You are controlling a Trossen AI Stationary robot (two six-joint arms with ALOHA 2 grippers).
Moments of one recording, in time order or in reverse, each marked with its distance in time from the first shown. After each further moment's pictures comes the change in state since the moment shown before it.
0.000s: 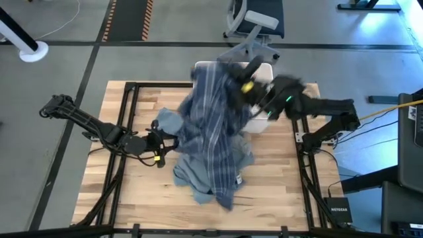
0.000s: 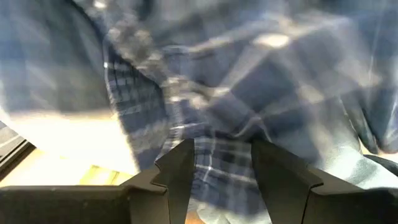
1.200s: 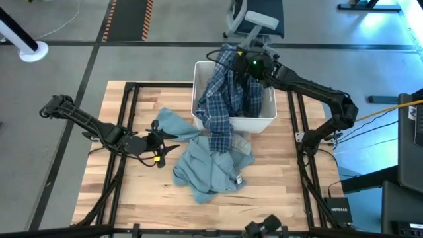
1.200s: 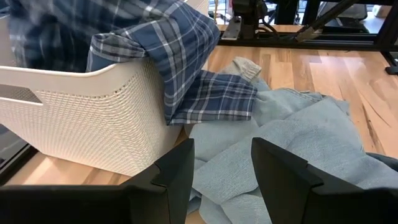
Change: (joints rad) left arm 0.001 0.001 -0.001 0.007 -0.002 0.023; right arm -0.598 0.012 -0.343 -0.249 -0.221 0.651
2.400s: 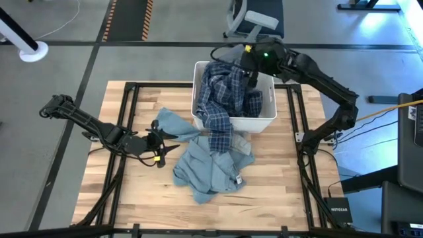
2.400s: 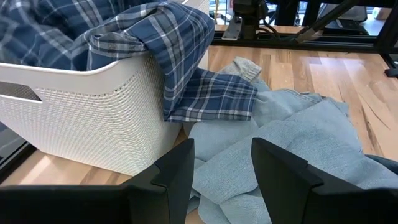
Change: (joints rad) left arm 0.000 0.000 0.000 -0.001 0.000 -0.013; right arm 0.074 -0.002 0.414 -0.618 -0.149 0.107
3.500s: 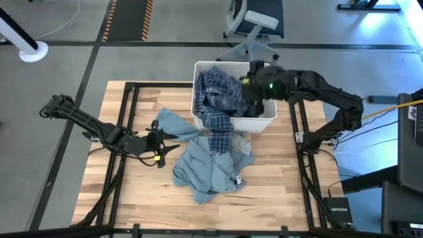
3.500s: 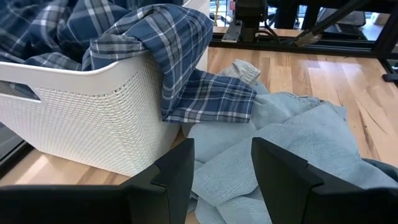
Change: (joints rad) left arm 0.000 0.000 0.000 0.009 0.000 -0.013; right arm 0.344 -0.044 0.050 -0.207 0.039 -0.034
